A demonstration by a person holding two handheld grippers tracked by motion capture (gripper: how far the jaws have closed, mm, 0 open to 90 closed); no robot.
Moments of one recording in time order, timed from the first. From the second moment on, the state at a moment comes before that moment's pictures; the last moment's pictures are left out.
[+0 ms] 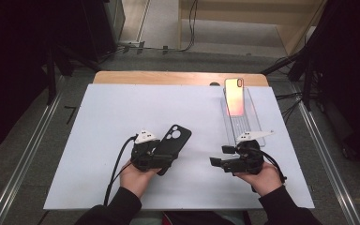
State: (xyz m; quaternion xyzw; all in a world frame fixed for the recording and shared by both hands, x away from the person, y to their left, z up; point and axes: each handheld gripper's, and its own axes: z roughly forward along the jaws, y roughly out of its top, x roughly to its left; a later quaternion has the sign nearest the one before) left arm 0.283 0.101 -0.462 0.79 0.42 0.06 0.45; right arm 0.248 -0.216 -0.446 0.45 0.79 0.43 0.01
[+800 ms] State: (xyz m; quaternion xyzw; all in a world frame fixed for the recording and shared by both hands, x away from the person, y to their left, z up) left arm 0.279 0.089 -0.475 0.75 0.44 0.09 0.49; right arm 0.266 -0.185 -0.435 0.48 0.75 0.45 0.01
